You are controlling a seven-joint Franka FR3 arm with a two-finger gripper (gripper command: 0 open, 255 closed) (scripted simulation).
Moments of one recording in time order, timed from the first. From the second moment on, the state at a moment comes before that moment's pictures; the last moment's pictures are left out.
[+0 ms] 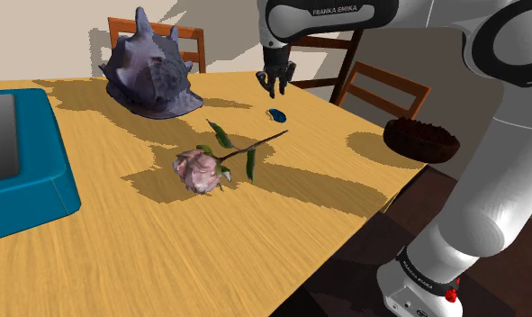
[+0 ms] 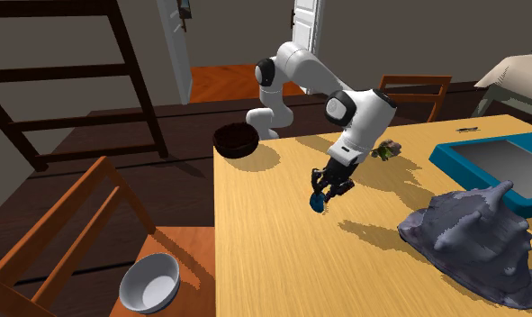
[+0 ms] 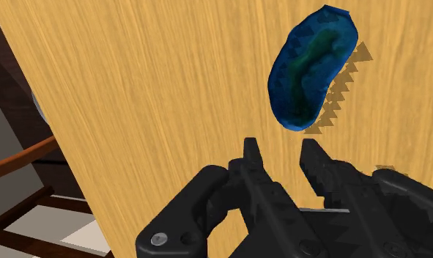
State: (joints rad) arm -0.05 0.21 0.33 -1.59 -0.42 1.73 0.50
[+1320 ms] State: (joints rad) arm -0.15 0.10 0.31 -1.86 -0.10 1.96 0.47
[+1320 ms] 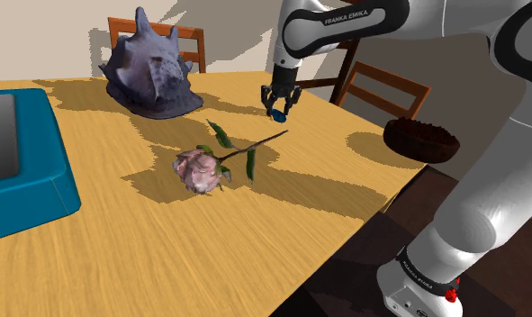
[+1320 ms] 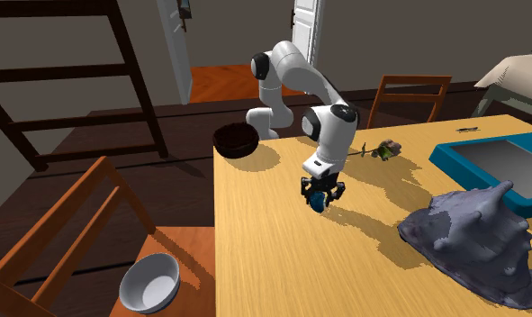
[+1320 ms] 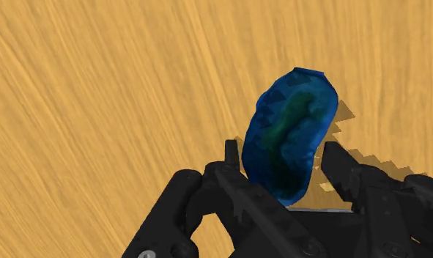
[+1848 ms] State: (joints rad) arm -0.16 0.10 0.31 -1.86 -0.10 1.96 0.47
